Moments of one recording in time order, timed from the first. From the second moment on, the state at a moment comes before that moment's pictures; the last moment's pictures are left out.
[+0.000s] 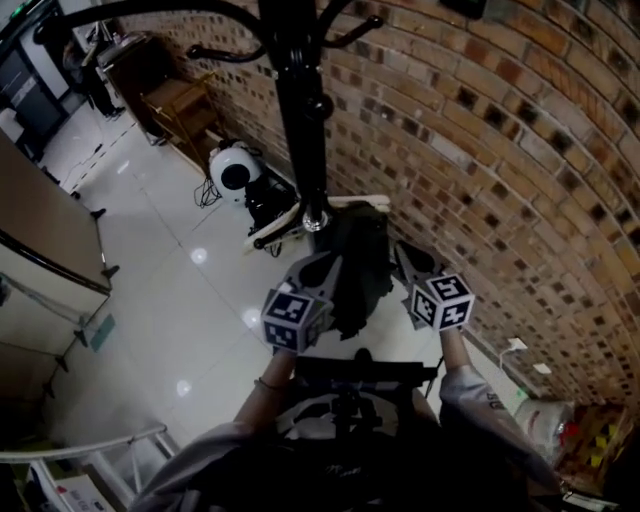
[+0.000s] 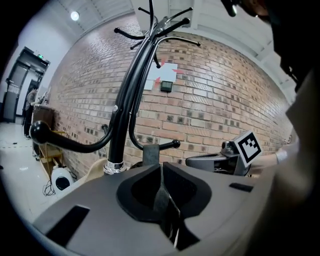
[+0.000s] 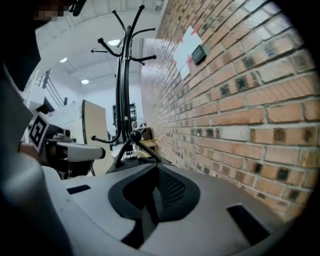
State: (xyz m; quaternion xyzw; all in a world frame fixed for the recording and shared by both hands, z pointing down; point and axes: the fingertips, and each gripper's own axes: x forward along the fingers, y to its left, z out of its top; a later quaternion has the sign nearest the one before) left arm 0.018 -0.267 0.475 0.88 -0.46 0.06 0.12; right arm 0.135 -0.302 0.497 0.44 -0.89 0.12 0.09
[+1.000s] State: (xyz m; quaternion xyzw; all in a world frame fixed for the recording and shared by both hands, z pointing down) left arm 0.005 -0.201 0.527 0.92 -0.36 0.08 0.17; right arm 0.055 -0.196 0.524 0.52 -0.82 0.22 0.02
